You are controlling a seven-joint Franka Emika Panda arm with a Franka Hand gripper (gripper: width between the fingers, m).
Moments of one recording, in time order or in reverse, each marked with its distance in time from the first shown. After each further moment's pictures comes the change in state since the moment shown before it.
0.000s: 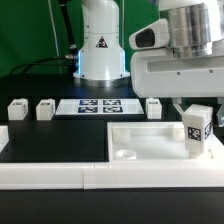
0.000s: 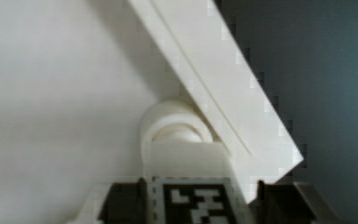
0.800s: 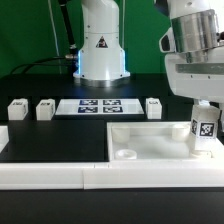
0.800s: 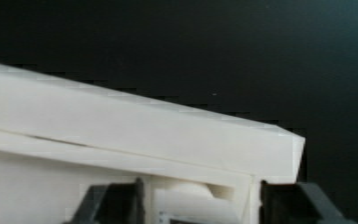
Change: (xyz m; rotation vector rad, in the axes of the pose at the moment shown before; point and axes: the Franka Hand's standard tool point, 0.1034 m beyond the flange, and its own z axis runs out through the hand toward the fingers) arm -0.019 -0.014 0.011 0.083 0.023 0.631
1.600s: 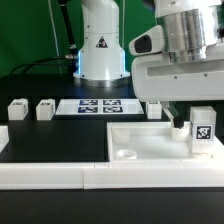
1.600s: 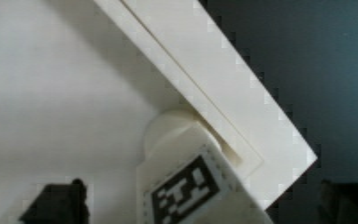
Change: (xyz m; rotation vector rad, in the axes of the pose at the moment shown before) arm 0.025 0.006 -0.006 -0.032 0.000 -0.646
